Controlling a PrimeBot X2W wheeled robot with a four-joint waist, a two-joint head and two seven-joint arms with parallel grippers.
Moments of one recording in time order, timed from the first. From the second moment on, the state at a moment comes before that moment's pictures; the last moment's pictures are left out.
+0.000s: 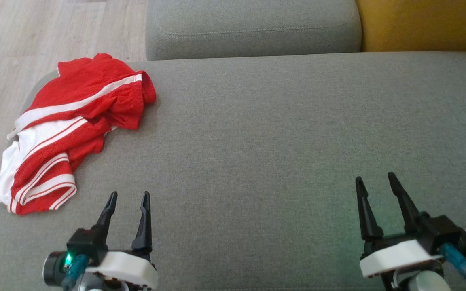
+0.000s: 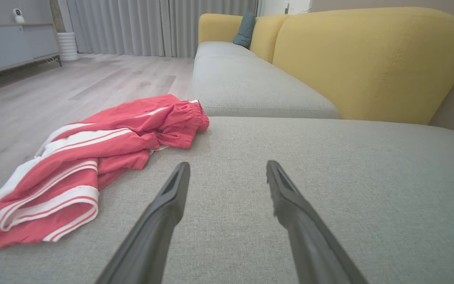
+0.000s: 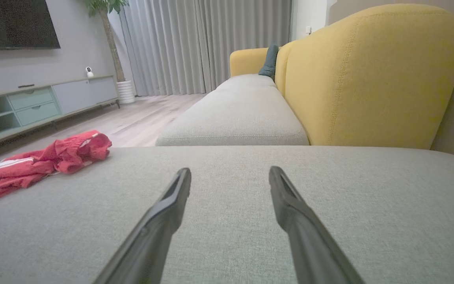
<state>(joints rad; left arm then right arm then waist) 0.08 0.06 -0.18 0.15 -0.15 0.04 -0.23 0.05 -0.04 0.06 0.18 0.08 0.13 -0.23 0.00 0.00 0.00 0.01</state>
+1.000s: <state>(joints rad) 0.10 0.06 -0.15 0.14 -0.08 0.03 -0.25 0.06 -0.04 0.05 0.19 0.04 0.13 -0.25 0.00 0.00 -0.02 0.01</state>
